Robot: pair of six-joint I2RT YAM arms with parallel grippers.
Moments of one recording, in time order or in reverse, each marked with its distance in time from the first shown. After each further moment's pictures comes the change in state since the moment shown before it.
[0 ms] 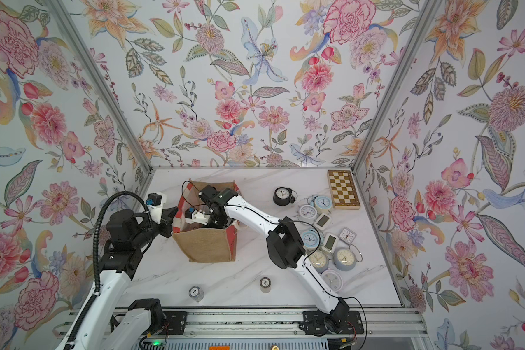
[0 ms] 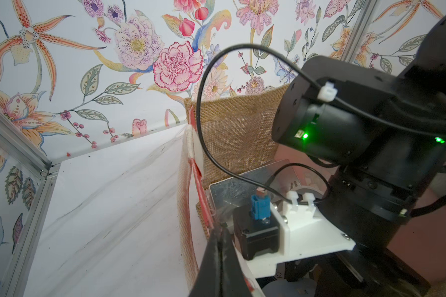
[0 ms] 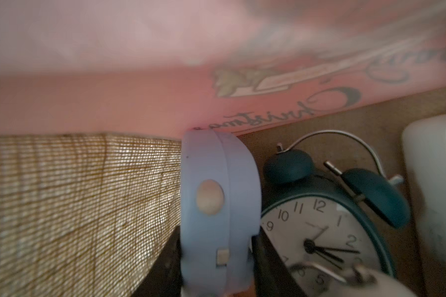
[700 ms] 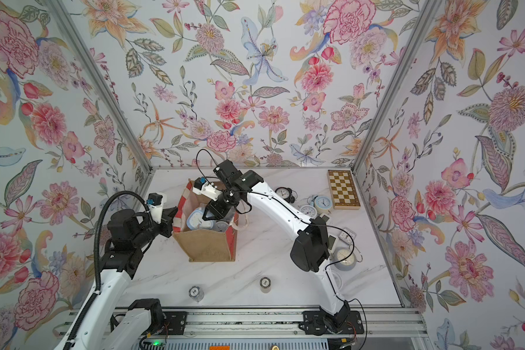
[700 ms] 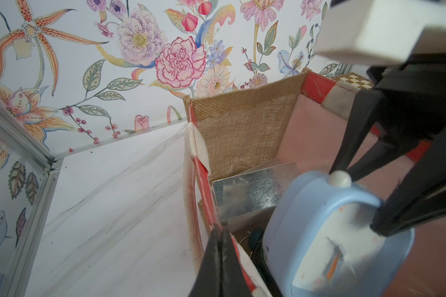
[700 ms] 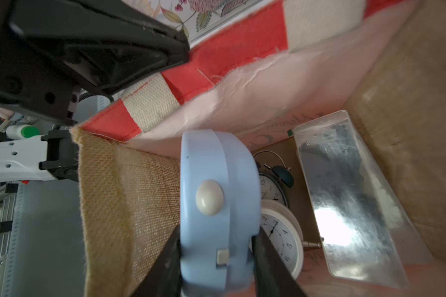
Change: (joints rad) left arm 0.000 0.011 0.000 -0.001 -0.018 0.000; right arm -0.080 -0.289 -0.106 0.107 -0.015 0.102
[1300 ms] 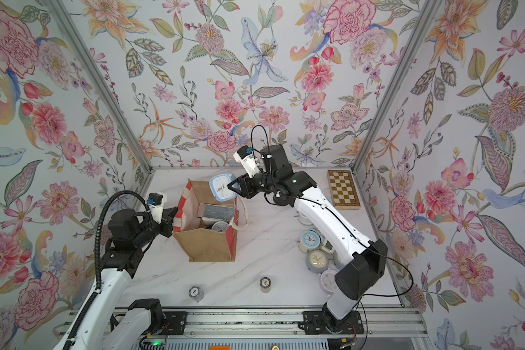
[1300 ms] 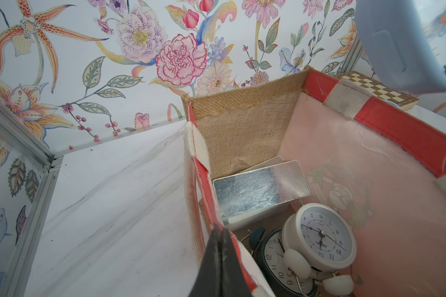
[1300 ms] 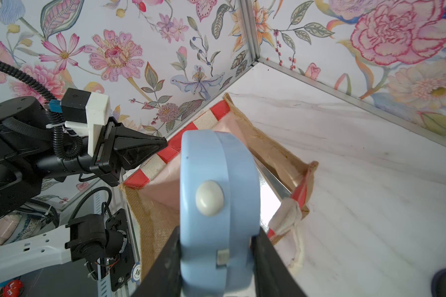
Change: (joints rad) left arm 0.000 0.010 0.000 0.000 -0.005 0.000; right arm -0.187 -0.483 -0.443 0.417 0.058 0.310
